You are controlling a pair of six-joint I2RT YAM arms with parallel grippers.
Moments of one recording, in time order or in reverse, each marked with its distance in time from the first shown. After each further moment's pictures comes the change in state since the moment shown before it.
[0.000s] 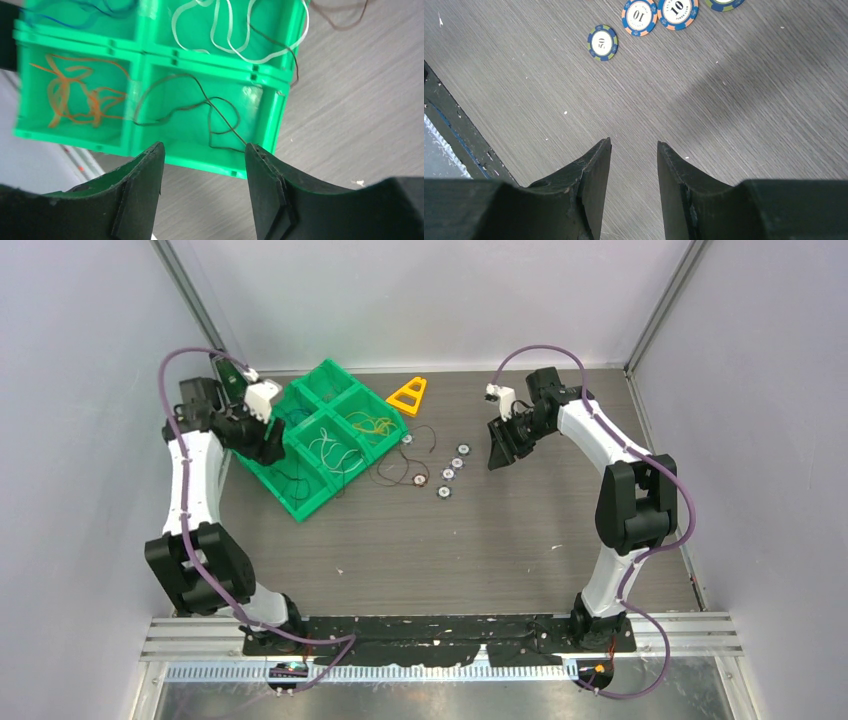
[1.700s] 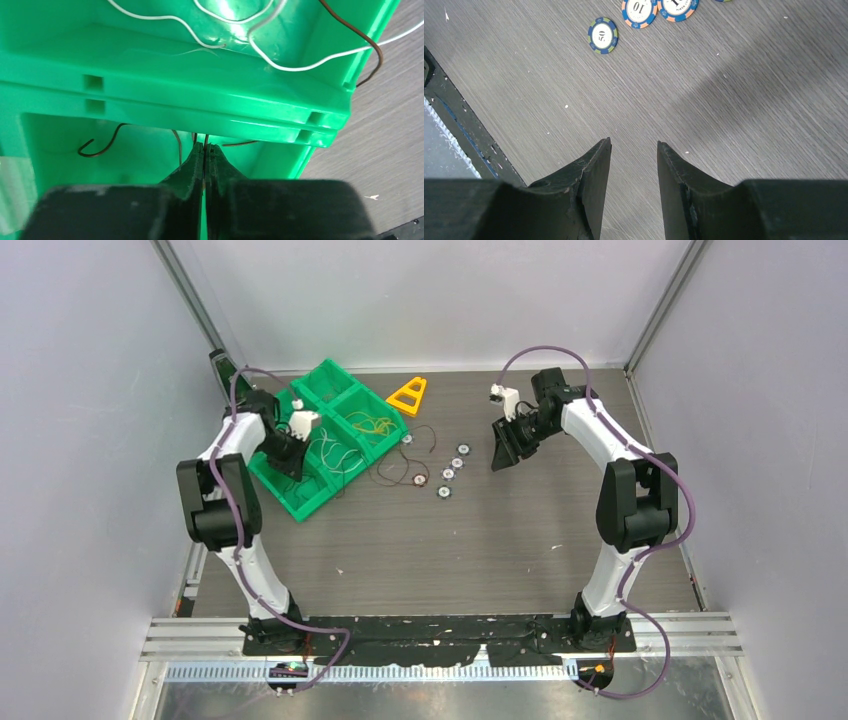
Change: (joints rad) left arm -0.136 0.406 0.068 0.010 -0.200 -0.113; right arm -0.026 0.013 0.006 -0.033 -0.031 -0.030
